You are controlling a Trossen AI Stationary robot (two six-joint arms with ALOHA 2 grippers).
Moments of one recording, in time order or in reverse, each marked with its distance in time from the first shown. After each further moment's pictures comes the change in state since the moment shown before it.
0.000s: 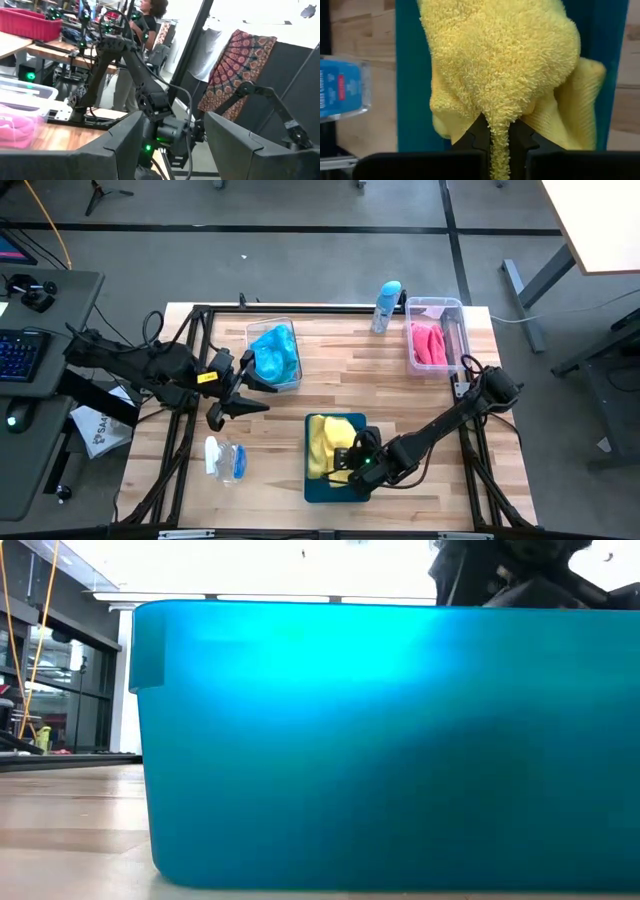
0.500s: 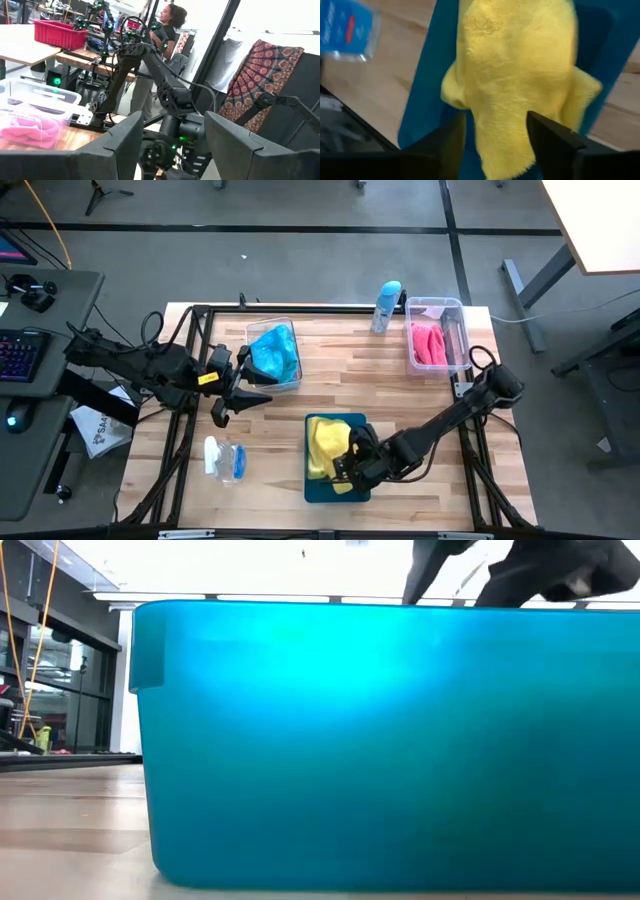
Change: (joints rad) left arm -0.021 -0.001 0.000 0.015 -0.144 0.001; right arm -0.010 -0.036 0.103 -0.118 -0.085 -0.326
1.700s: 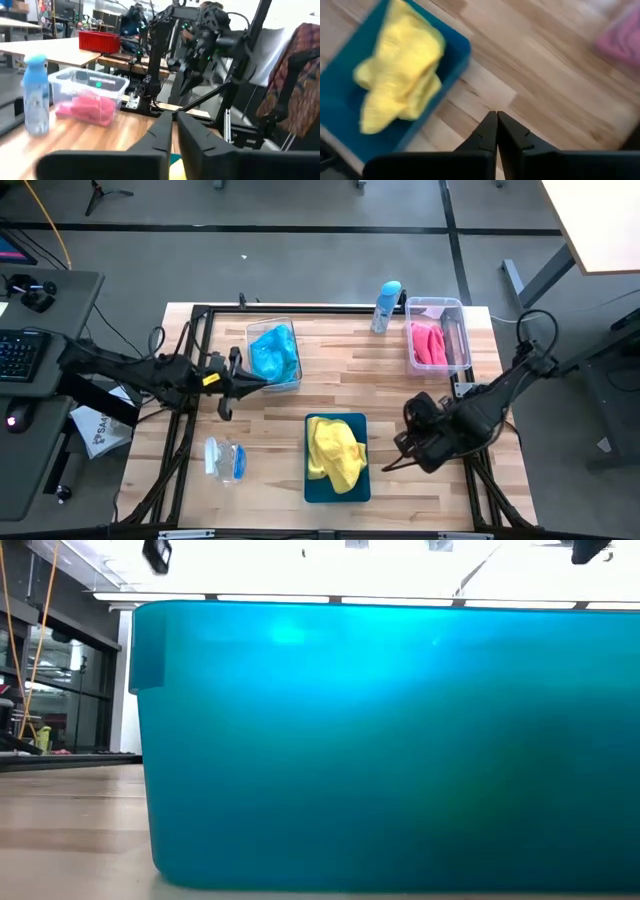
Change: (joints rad) left arm 0.093 -0.268 -0.468 0.178 -0.054 0.126; right arm 0.101 -0.392 -0.037 -0.665 0.068 -0.147
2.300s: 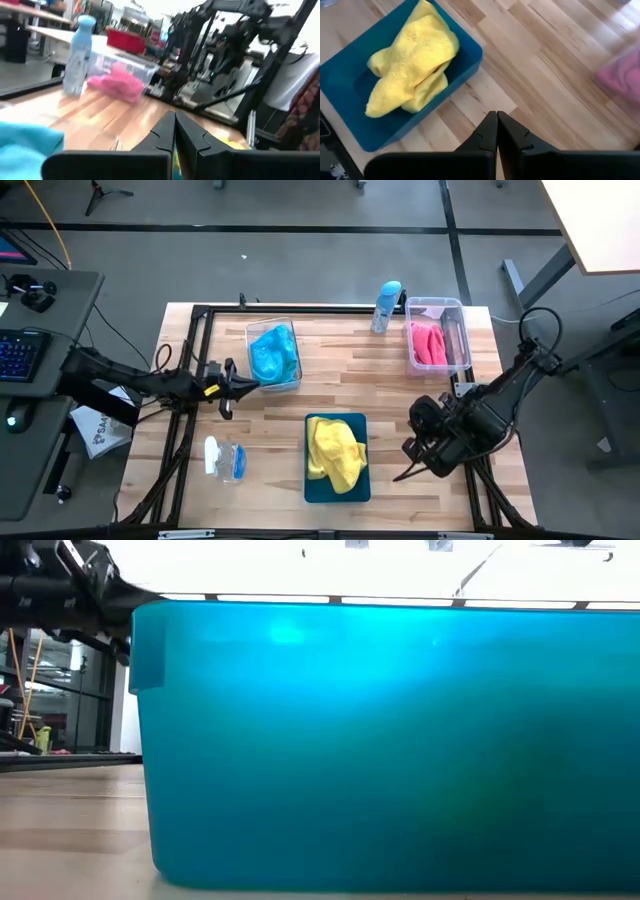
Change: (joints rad) left arm 0.019 -0.242 -0.496 0.295 -0.118 -0.112; right arm 0.057 -0.040 -0.001 0.014 0.081 -0.156
